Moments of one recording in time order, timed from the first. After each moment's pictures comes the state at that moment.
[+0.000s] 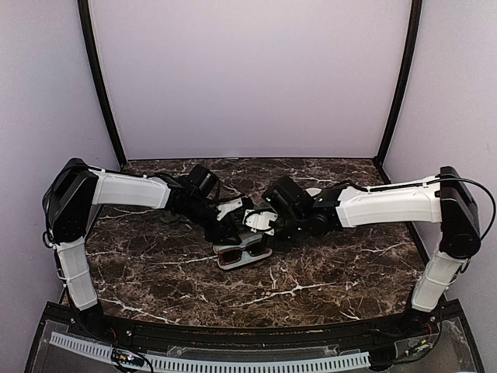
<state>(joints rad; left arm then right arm) -0.69 1.90 1.24 -0.36 0.57 0.48 1.01 1.74 1.21 -0.41 0.15 -0.49</state>
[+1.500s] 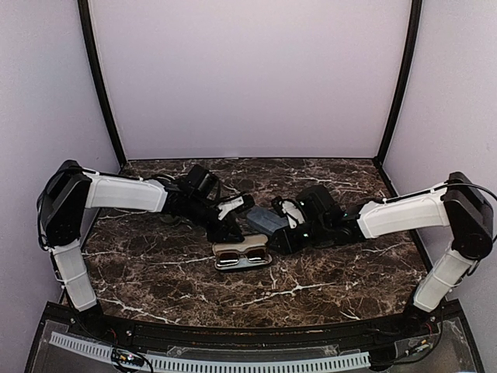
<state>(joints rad) -0.71 1.85 1.19 -0.29 0.53 0.40 0.86 1.62 0.87 -0.03 -0.19 0.35</state>
